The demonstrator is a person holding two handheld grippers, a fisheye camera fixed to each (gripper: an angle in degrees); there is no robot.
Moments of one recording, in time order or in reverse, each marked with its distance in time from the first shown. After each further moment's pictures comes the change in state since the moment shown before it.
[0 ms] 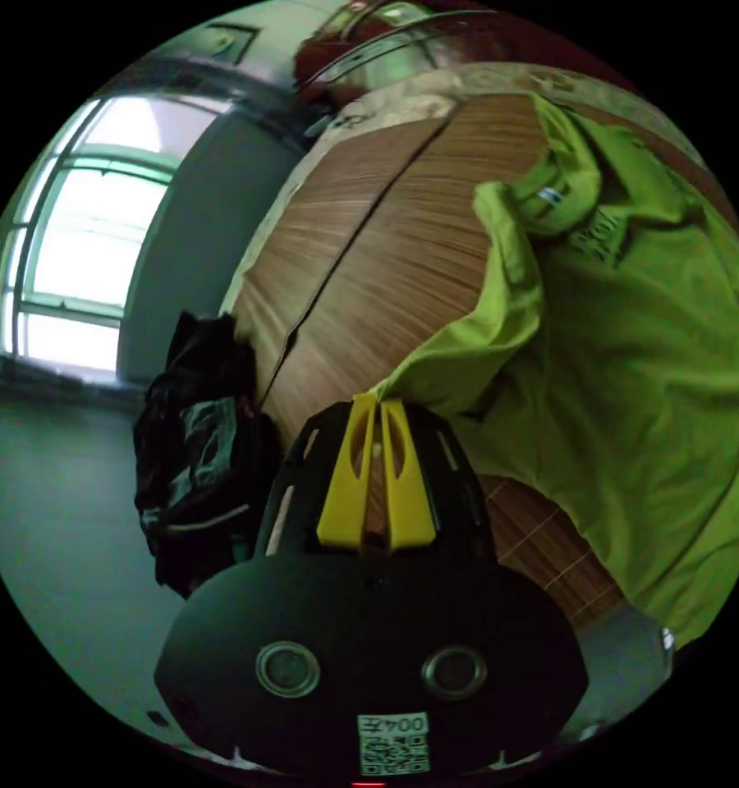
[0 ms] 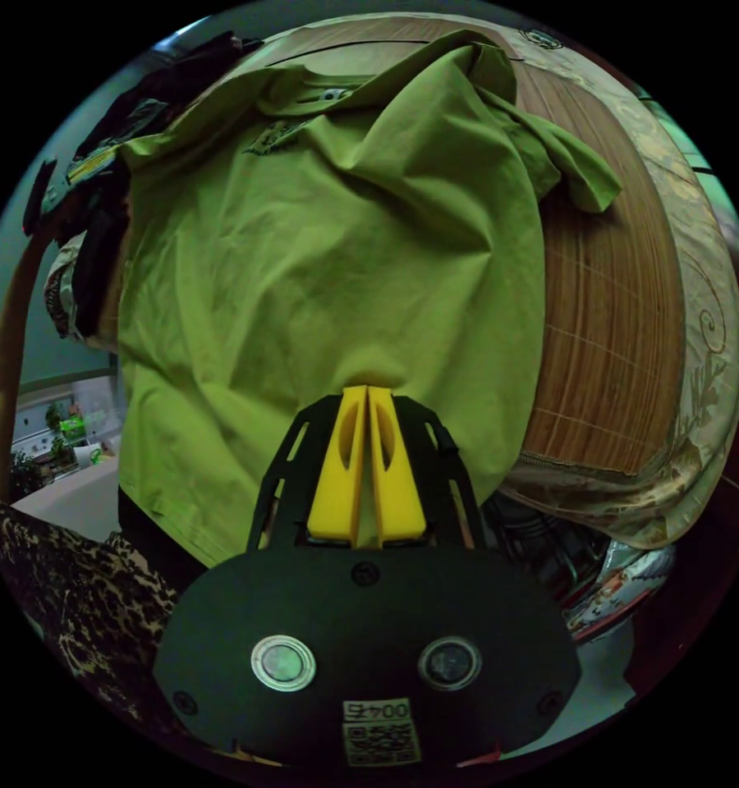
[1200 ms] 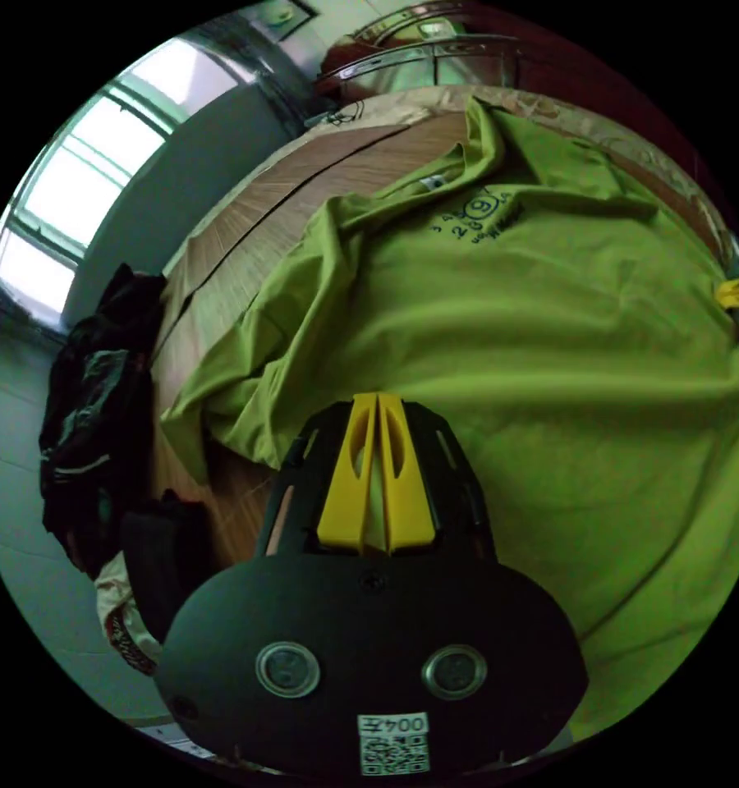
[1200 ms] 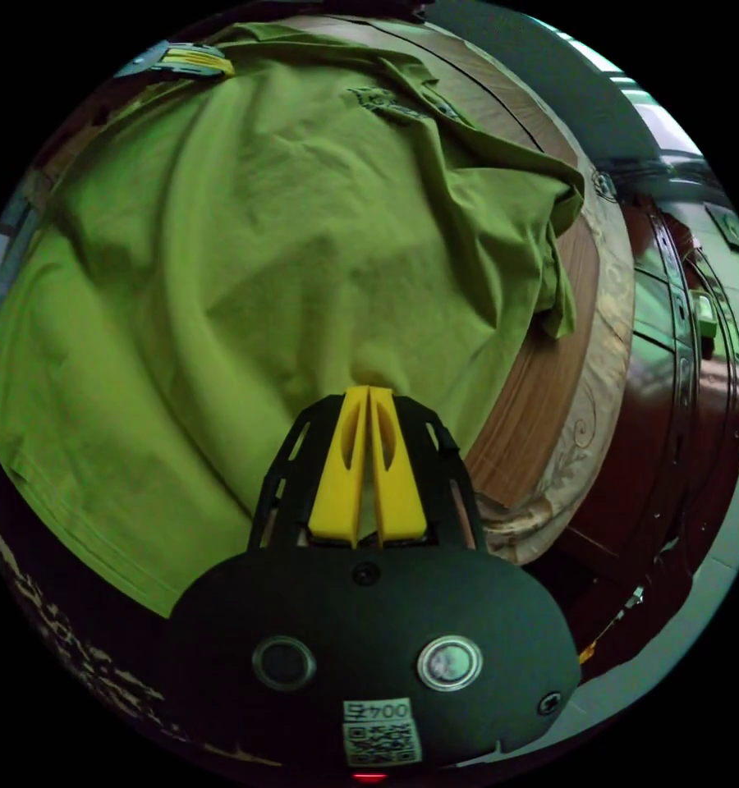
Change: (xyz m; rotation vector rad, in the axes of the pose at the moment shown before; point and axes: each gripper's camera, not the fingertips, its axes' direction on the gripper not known) left arm 0.208 -0.030 0.088 0.090 0.172 -0.076; right arm -0.180 -0.069 -0.154 -0.007 0.576 -0.348
